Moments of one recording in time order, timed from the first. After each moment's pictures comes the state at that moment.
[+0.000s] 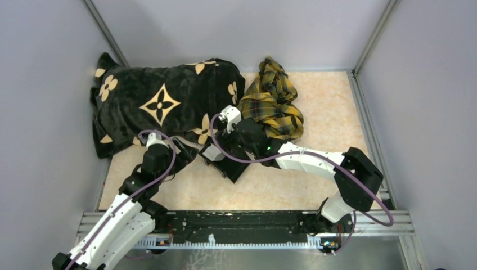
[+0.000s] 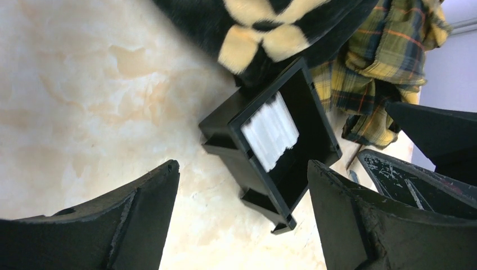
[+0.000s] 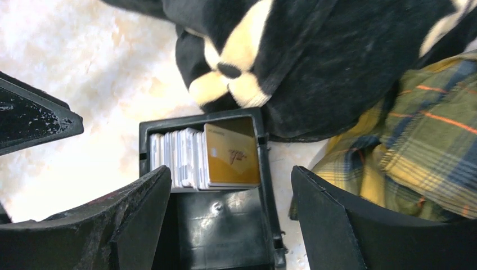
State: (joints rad) left arm -0.48 0.59 0.48 -0.42 -0.20 -0.92; right arm 0.96 1.51 0.97 0.15 0.13 0.09
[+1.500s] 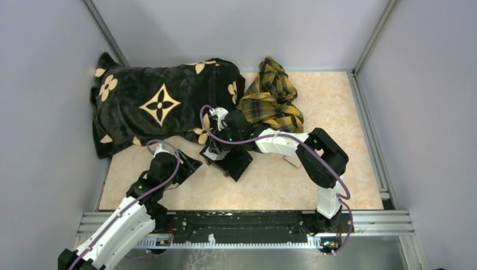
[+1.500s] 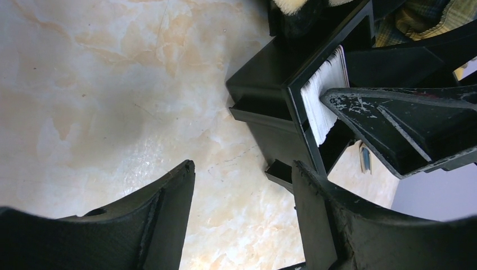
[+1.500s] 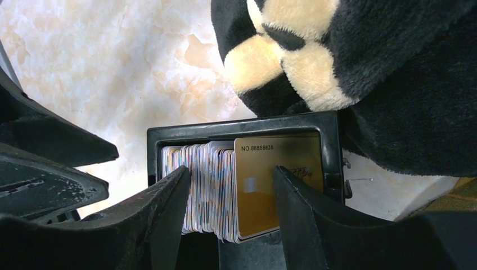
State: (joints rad) left arm -0.48 0.55 0.29 -0.36 -0.09 -1.06; right arm 0.86 1.87 1.20 0.06 -0.28 0.24
